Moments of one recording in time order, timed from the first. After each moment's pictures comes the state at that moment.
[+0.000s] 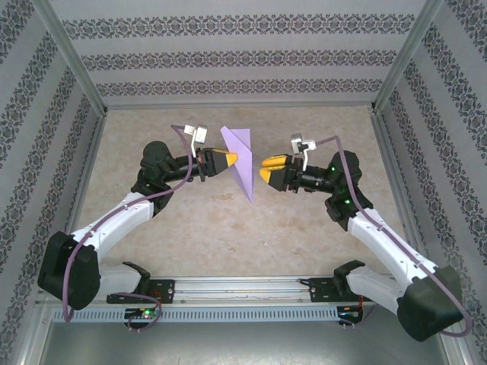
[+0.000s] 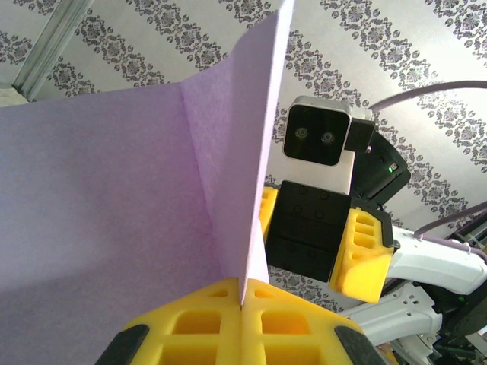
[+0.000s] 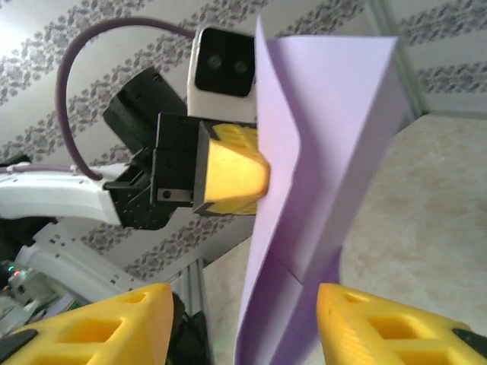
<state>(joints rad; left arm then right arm) -0.41 1.27 0.81 0.60 0.89 -0.81 0.37 1.01 0.69 0.39 -0.93 0.61</state>
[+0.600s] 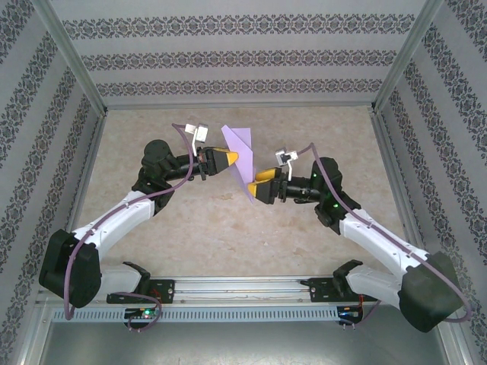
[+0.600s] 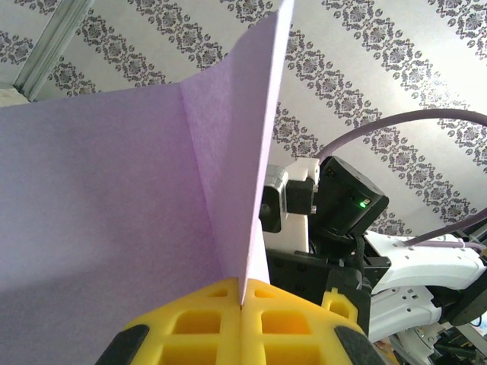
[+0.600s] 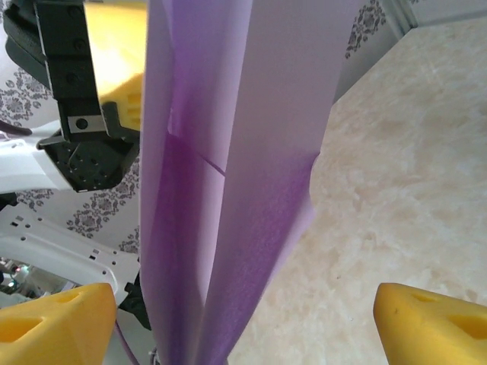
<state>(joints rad) -0.41 1.28 0.82 0.60 0.89 -0.81 0.50 1.10 0.63 0.33 -0.84 0.61</state>
